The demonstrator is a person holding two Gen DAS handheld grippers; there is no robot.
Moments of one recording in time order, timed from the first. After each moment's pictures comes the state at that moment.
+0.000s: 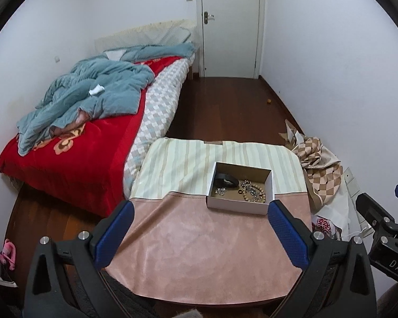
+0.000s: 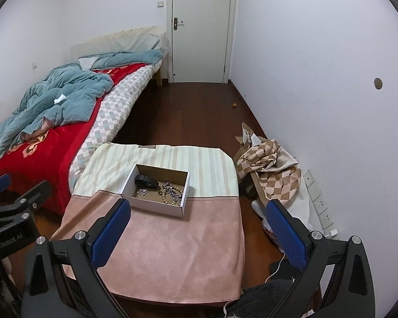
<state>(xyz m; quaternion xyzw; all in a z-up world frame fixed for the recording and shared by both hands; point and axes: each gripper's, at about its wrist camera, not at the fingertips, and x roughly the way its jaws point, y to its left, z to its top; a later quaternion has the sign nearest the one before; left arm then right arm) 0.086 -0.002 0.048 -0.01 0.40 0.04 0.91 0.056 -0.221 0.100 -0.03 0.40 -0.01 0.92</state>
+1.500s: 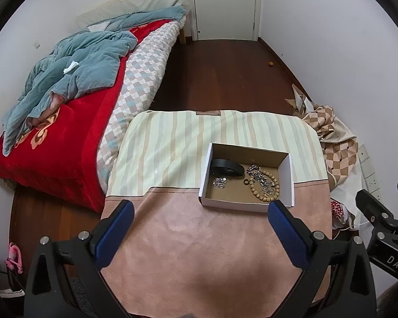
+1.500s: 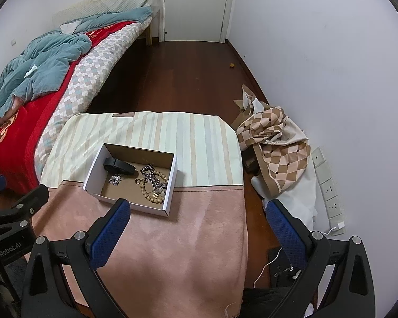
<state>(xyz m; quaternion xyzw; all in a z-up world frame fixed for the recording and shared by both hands) 0.199 -0.015 -0.033 0.01 0.49 0.03 0.87 0.195 -0.223 -0.010 -0.04 0.50 -0.03 0.87</state>
